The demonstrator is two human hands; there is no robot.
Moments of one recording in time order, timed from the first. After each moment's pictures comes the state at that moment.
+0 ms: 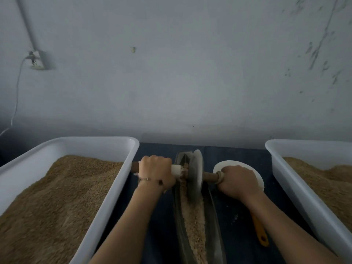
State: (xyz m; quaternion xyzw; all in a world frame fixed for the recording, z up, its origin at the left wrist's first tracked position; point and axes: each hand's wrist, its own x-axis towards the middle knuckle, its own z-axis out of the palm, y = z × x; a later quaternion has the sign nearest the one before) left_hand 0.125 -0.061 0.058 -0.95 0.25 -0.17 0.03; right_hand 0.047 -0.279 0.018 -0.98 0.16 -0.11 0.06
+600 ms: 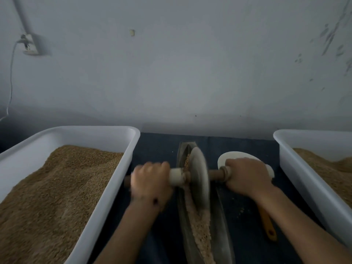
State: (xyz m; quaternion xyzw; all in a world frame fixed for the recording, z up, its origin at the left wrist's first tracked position) left_hand 0.086 -0.032 0.042 -0.95 0.25 -0.17 -0.03; right_hand 0.031 -0.267 0.031 -0.99 0.10 -0.14 -0.02
